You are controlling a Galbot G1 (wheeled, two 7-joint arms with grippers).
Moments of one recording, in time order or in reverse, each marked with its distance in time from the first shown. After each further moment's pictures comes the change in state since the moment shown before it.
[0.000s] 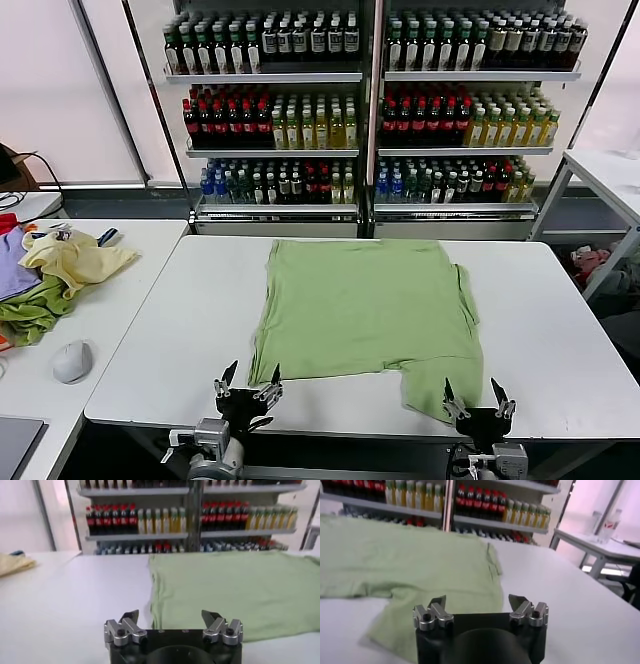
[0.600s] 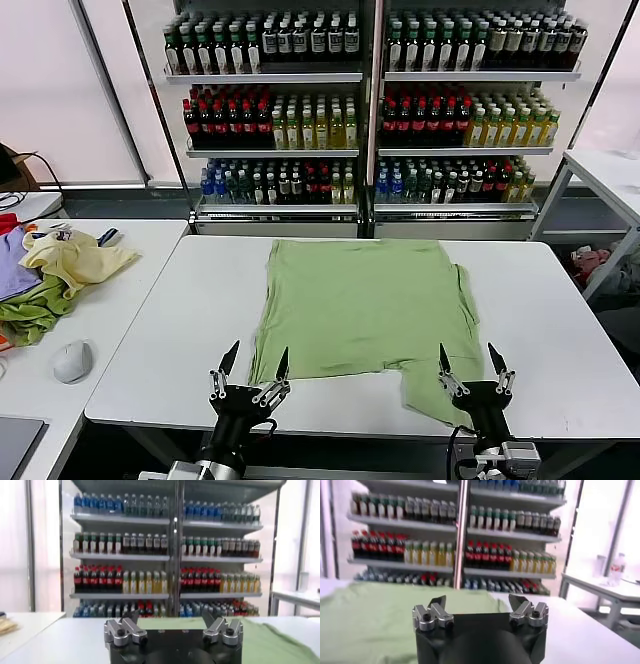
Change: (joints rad) left arm 0.171 -0.026 -0.020 -0.188 0.114 -0.241 0.122; right arm 0.029 -0.032 0.019 0.054 0.015 0.113 -0.022
